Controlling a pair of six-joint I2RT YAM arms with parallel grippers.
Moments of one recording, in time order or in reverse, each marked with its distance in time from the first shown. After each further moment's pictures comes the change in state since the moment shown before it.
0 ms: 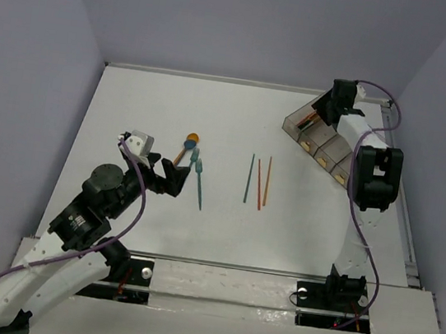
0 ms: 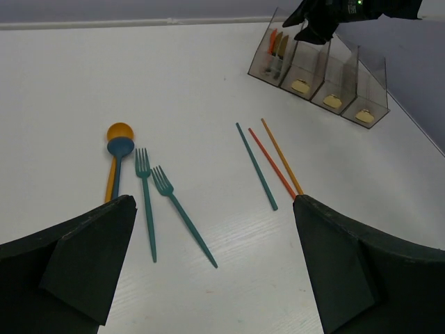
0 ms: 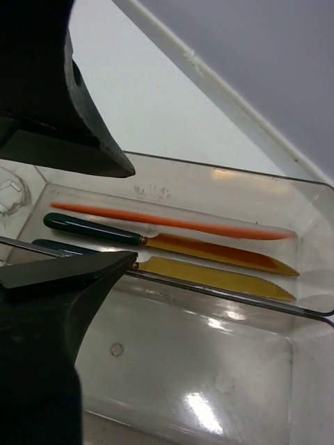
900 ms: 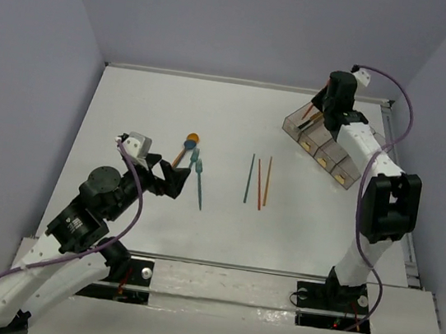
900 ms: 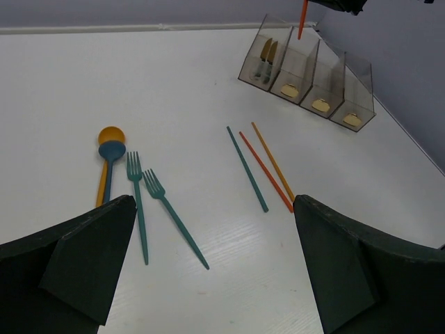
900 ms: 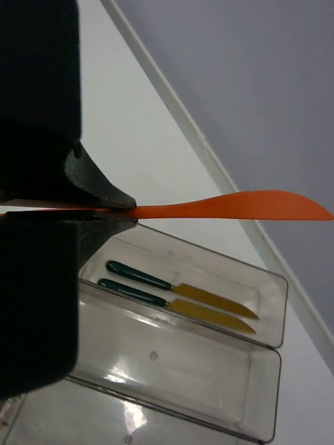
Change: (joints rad) left arm -0.019 -0.023 0.000 0.000 0.000 -0.018; right arm 0.189 -0.456 -0.315 0.077 0.180 -0.116
